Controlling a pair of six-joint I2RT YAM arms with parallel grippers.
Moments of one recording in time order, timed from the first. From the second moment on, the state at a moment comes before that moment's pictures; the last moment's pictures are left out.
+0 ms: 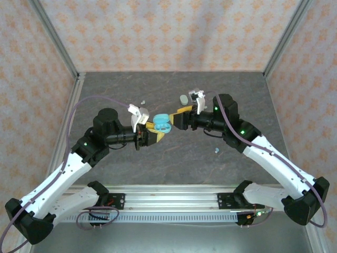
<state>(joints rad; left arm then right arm) -0.55 0.89 0.89 -0.28 0.67 -0.20 0.67 1.08 1.09 -0.28 -0.46 0.44</state>
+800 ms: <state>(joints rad) -0.51 0.89 0.82 -0.29 0.60 -0.20 0.65 1.08 1.13 -0.58 -0.24 0.62</state>
